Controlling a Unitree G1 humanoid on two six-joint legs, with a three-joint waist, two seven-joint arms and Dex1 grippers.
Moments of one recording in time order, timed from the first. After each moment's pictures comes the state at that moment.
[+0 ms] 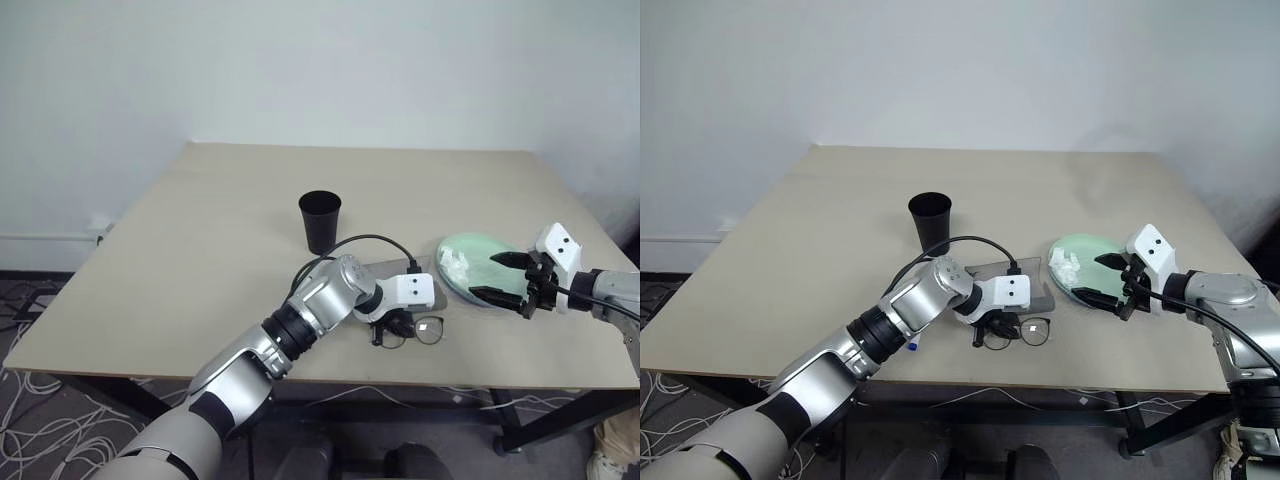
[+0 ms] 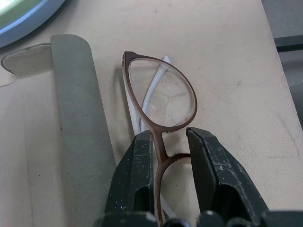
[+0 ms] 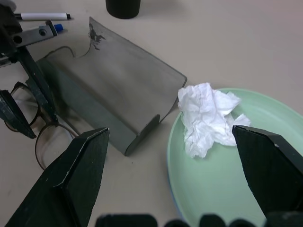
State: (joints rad) left arm -0.86 0.14 -0.71 0.35 0.11 0.58 -1.11; right arm -0.27 -0.86 -0.10 0.02 0.33 0.46 1.02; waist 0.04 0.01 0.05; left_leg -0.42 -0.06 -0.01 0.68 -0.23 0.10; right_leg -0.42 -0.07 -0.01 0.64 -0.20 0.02
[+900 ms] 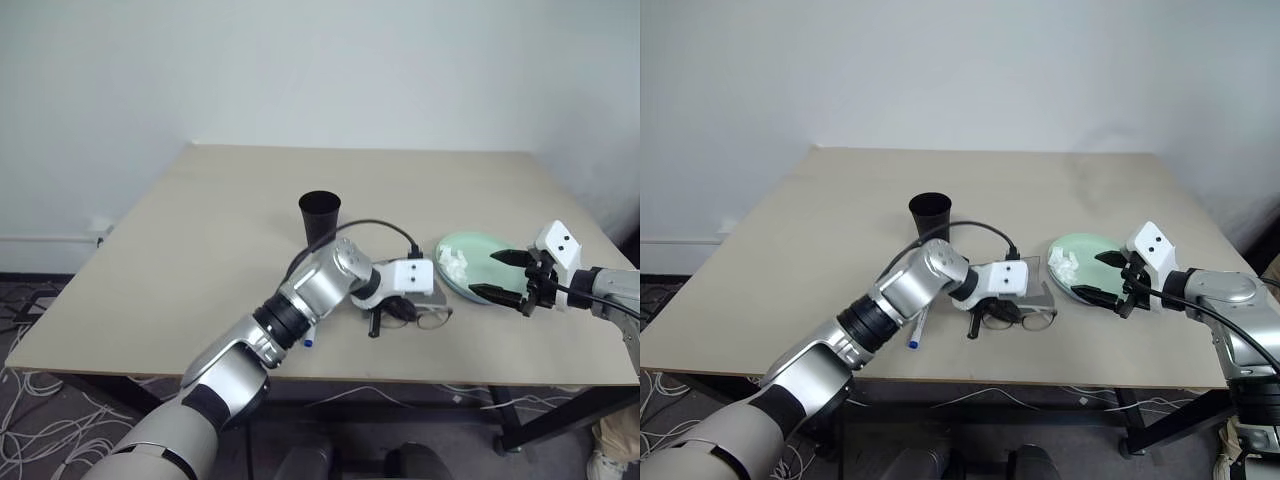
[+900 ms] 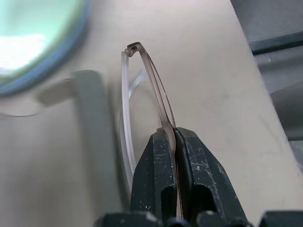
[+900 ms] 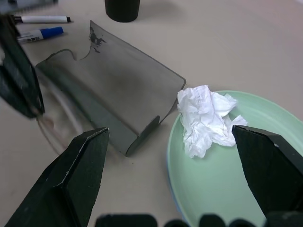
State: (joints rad) left arm -0.94 0.19 -0.61 0.32 0.06 0.51 -1.20; right arm -0.30 -0.86 -0.09 0.03 0.33 0.45 1.02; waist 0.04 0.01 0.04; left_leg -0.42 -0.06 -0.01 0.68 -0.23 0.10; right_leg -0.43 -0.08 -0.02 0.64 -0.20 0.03
